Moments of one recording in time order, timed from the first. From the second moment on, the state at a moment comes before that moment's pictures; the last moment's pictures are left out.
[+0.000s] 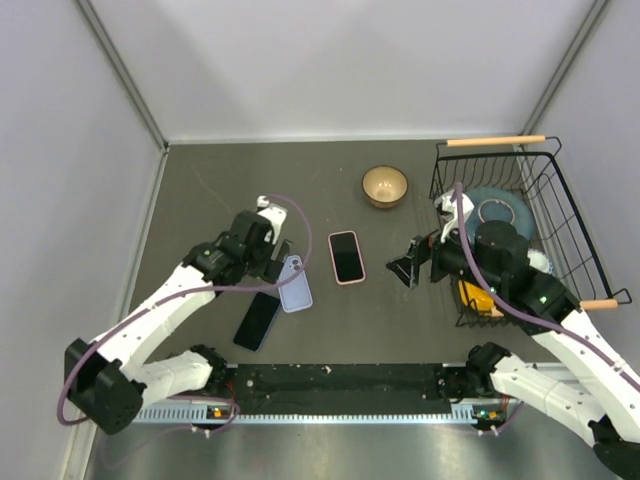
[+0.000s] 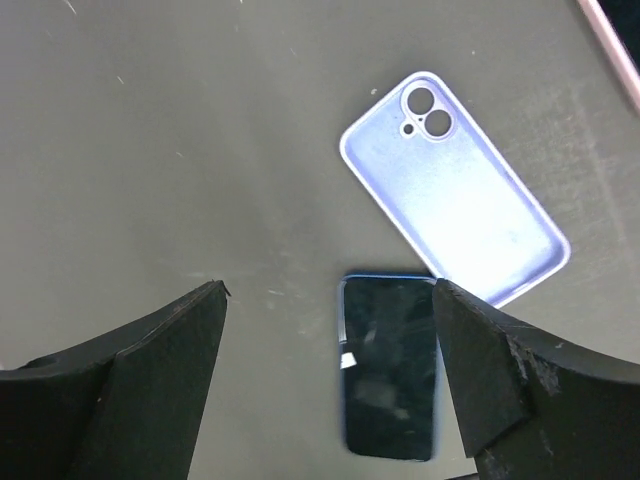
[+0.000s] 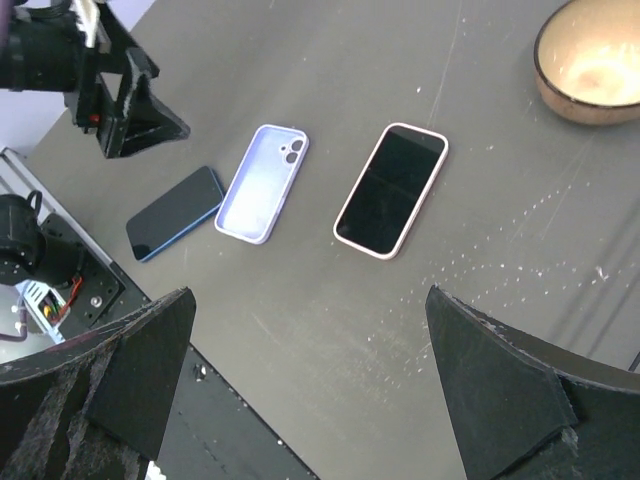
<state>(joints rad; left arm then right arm) -0.57 1.06 0.86 -0.67 -0.24 -0.10 0.67 0.71 0.93 -0.58 -0.13 0.27</state>
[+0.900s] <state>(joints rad) -0.57 1.64 1.02 -1.06 0.01 0.25 0.67 0.73 0.95 -0.60 -0.12 0.23</state>
